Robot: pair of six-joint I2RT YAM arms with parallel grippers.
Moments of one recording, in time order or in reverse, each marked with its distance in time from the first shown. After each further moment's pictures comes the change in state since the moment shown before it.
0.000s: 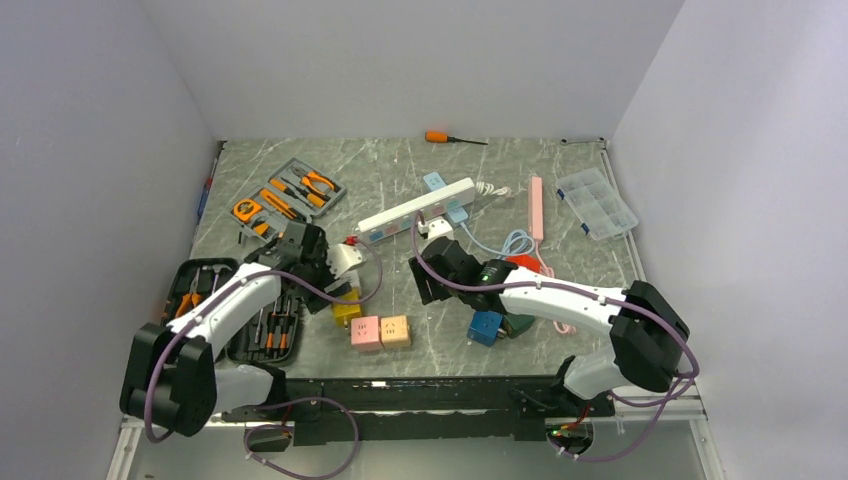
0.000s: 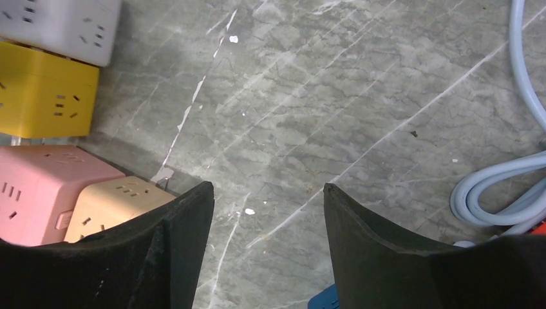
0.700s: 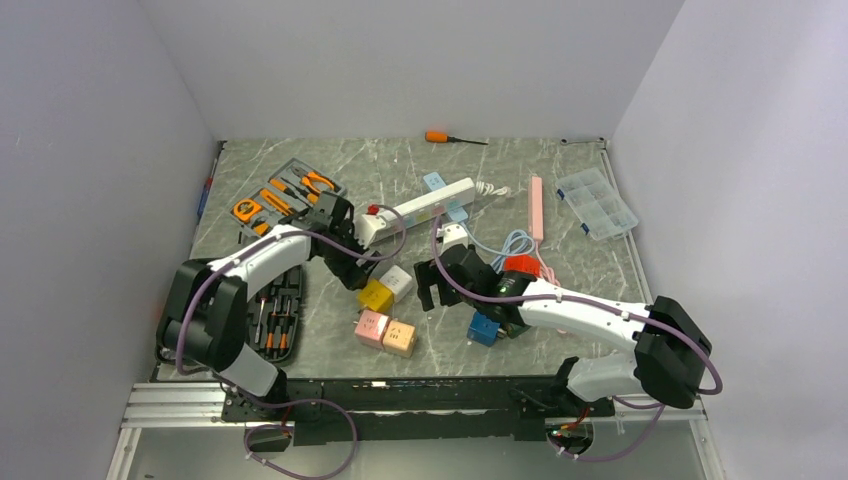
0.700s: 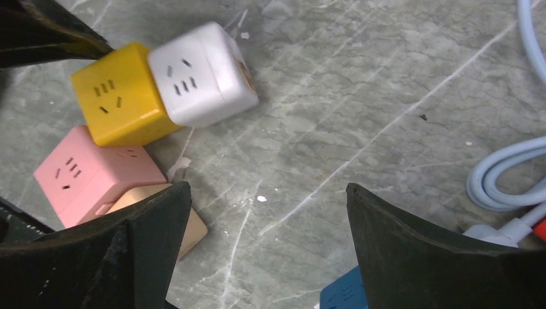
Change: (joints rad) left arm -0.095 0.327 0.262 0.024 0.177 -0.297; right arm 0.000 -0.133 -0.118 0.059 -0.014 0.058
